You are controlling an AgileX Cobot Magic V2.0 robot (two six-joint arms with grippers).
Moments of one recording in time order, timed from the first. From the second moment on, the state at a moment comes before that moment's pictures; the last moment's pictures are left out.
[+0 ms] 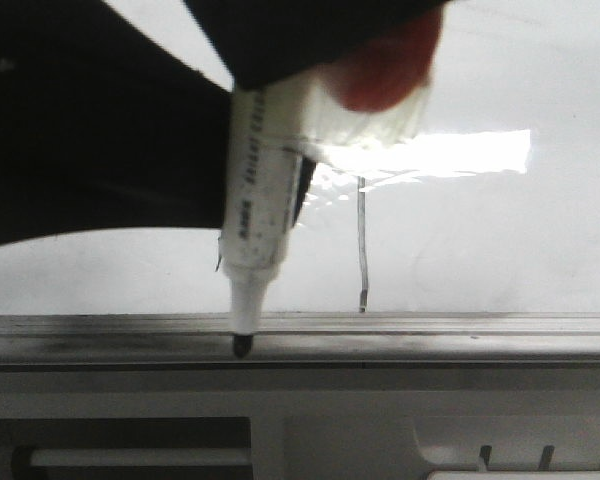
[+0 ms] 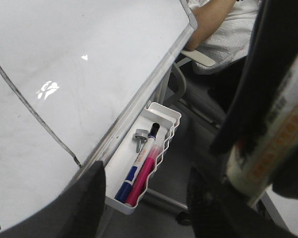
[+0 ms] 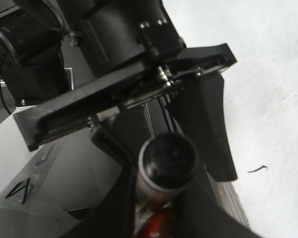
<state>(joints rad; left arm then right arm) -0.94 1.05 -0.53 -1.69 0.37 1.69 0.96 0.95 -0.76 0.52 0.44 -0.75</state>
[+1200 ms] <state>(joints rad) -0.95 1.05 -0.53 -1.59 0.50 1.83 0.76 0.91 -0.77 0.48 0.50 -0.75</state>
